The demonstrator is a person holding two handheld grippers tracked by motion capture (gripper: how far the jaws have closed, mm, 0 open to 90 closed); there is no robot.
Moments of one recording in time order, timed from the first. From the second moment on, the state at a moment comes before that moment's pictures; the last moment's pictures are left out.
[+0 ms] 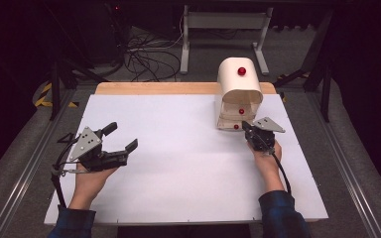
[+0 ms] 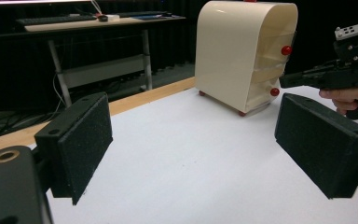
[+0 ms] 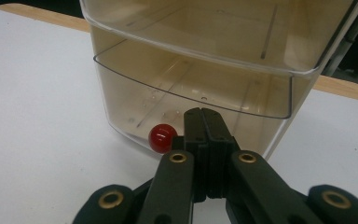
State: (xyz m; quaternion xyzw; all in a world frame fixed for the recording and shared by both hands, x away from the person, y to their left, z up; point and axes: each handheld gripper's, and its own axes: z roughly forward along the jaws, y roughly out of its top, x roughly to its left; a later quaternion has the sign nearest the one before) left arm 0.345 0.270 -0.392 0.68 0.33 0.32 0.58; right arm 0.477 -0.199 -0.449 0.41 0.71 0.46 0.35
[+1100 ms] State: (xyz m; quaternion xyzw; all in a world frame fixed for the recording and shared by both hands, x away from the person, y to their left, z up) left arm 0.341 0.270 -0.390 0.68 0.33 0.32 0.58; right arm 0.447 -0.208 -0.422 0.37 0.68 0.56 0.30
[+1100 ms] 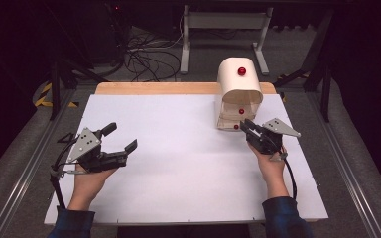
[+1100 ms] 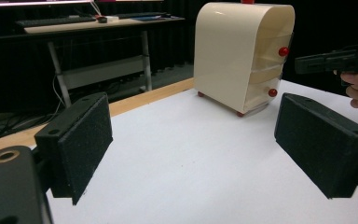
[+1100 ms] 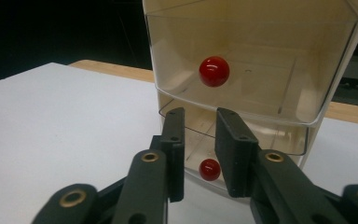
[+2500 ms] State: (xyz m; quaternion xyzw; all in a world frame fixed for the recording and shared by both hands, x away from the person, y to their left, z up) left arm 0.340 0.272 -0.386 0.68 0.32 0.31 0.58; right arm 0.410 -0.231 -0.394 0.34 0.64 0.62 0.28
